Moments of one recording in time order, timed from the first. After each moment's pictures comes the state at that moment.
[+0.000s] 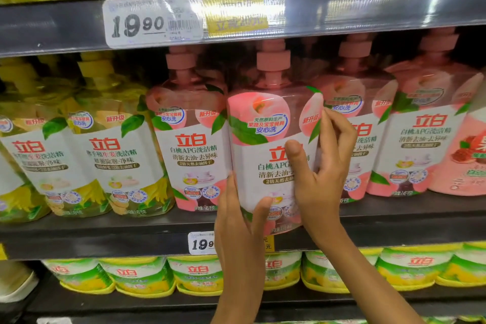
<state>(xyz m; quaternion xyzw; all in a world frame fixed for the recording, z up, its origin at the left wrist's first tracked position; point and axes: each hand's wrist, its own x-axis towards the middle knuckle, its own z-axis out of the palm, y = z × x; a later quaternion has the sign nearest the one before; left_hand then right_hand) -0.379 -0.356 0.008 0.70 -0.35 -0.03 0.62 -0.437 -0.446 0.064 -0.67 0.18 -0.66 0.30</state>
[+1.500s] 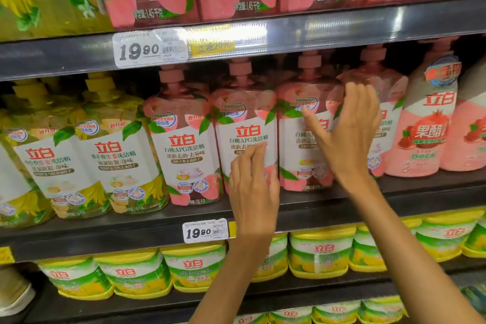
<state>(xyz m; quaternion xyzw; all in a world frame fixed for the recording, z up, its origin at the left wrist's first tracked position) -0.406 -0.386 0.040 0.69 -0.48 0.26 0.48 -0.502 -0.493 0.103 -0.71 0.40 -0.57 -0.04</state>
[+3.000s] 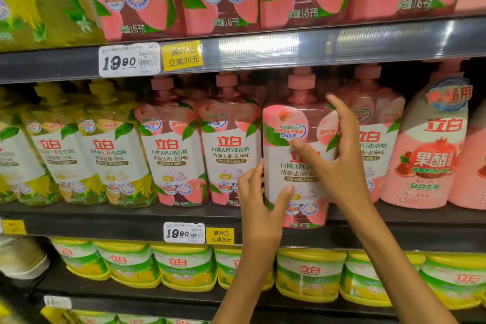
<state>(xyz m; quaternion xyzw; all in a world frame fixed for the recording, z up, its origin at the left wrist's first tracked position) -0.460 -0.411 0.033 0.62 -0.40 -0.03 0.67 -0.541 -0.504 0.100 -0.74 0.14 -0.57 0.32</state>
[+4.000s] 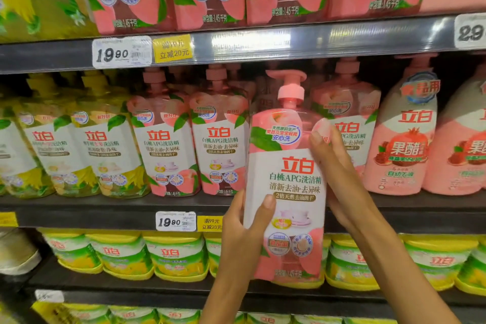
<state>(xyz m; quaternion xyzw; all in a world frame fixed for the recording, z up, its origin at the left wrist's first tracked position) -0.489 -0.358 0.035 0.51 -0.35 -0.28 0.74 -0.571 -0.490 0.085 -0.60 0.11 -0.41 0.68</state>
